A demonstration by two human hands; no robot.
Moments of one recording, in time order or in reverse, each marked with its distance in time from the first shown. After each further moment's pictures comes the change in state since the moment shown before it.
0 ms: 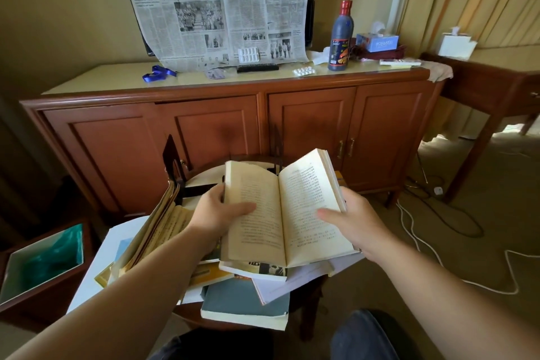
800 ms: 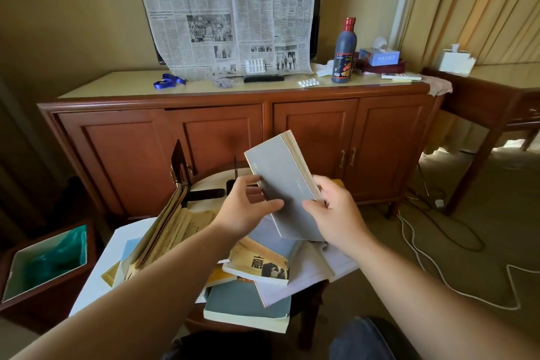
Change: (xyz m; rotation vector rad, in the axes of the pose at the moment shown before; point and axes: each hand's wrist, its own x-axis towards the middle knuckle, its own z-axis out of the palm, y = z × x) left_hand -0.006 0.013 0.025 -0.075 -0.116 0.193; right_hand -0.002 -0.036 0.034 -0.077 0.123 -0.307
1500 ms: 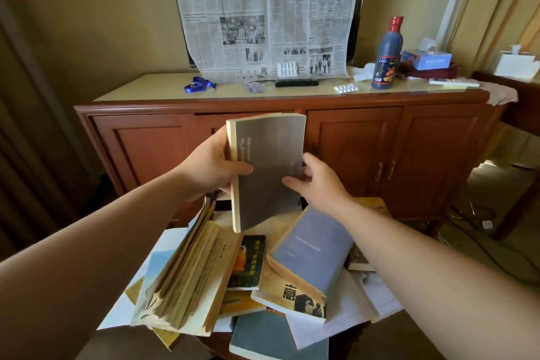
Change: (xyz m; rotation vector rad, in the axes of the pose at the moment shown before) left_hand 0.045 0.085 -0.128 0.294 -0.047 0.147; right_hand 0.132 -0.015 0.075 -0.046 -0.198 -0.001
